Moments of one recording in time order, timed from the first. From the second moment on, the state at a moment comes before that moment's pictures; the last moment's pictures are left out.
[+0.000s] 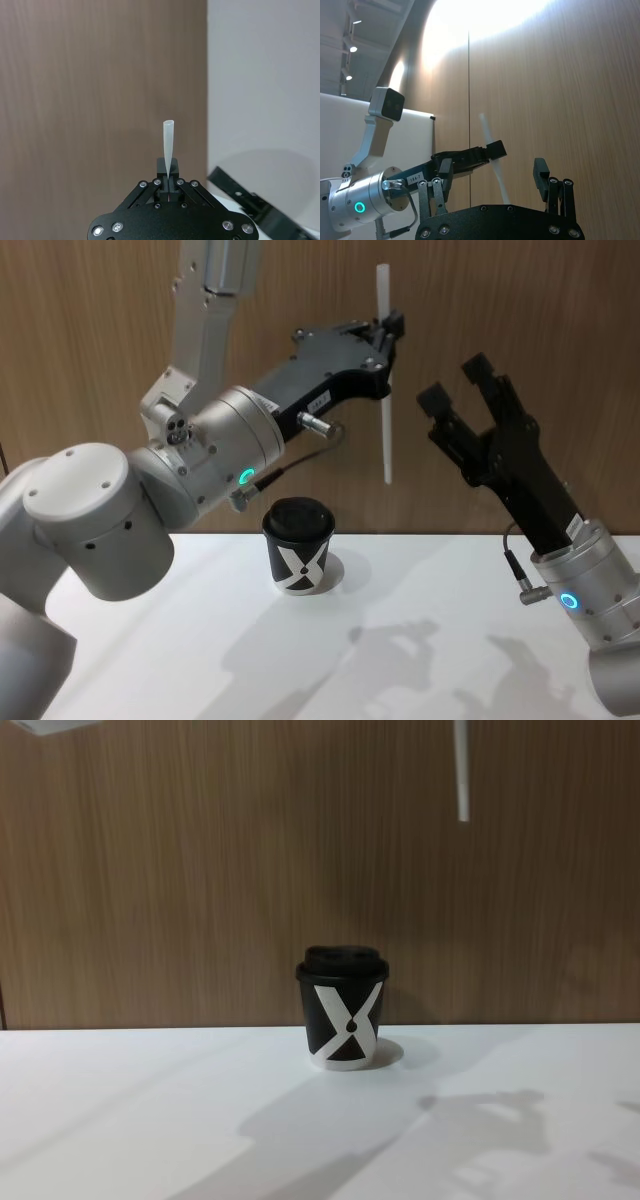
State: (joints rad) left arm -0.68 0.23 0.54 -1.67 -0.62 0.21 -0.22; right arm 0.35 0.23 -0.19 -1.50 0.81 -0.28 0.79
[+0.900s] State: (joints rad) left arm -0.69 0.23 0.52 -1.69 -0.51 0.37 -0.06; right arm 0.35 0.23 -0.19 -1.50 0.81 -0.28 0.79
